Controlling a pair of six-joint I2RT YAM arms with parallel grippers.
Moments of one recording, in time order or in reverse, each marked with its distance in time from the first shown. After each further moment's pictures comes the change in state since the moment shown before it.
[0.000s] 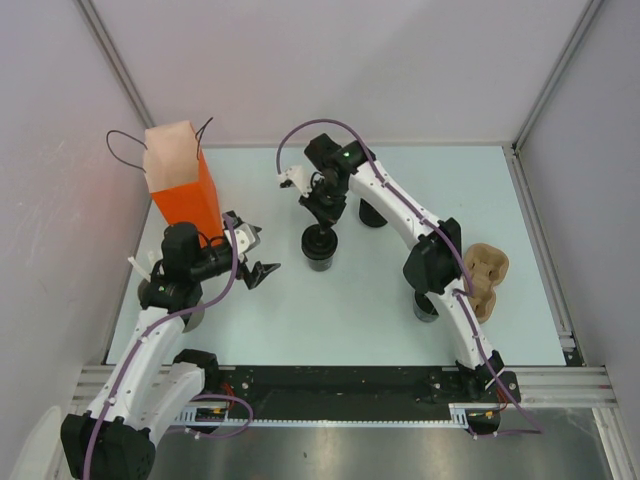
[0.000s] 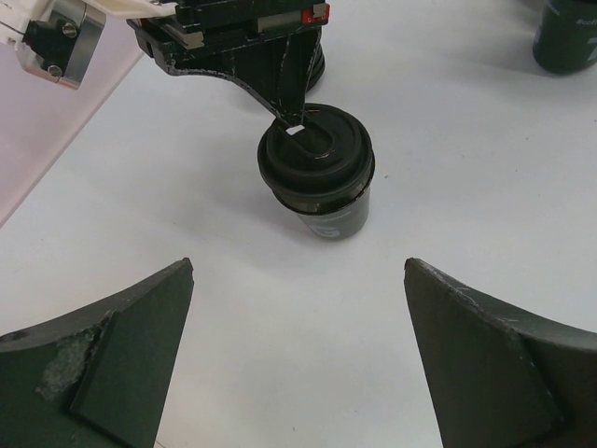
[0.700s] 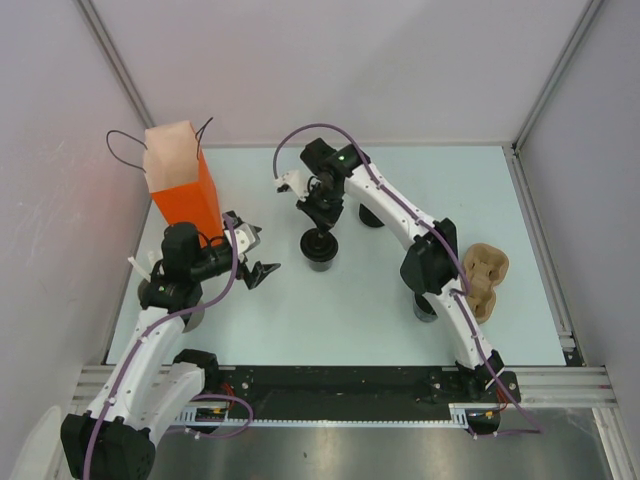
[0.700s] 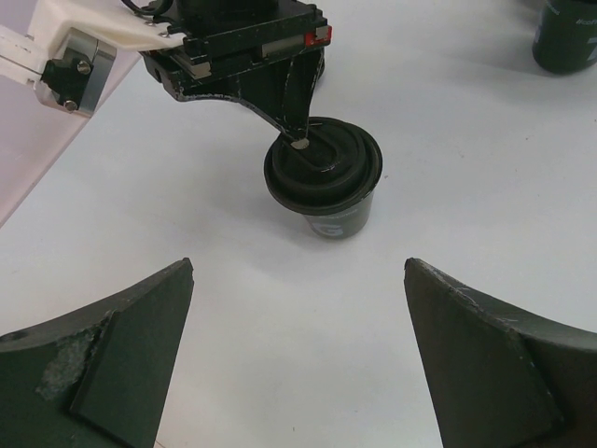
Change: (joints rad) left arm 0.000 0.000 0.000 0.000 0.000 0.000; right arm 0.018 0.022 0.000 0.001 0.013 0.006
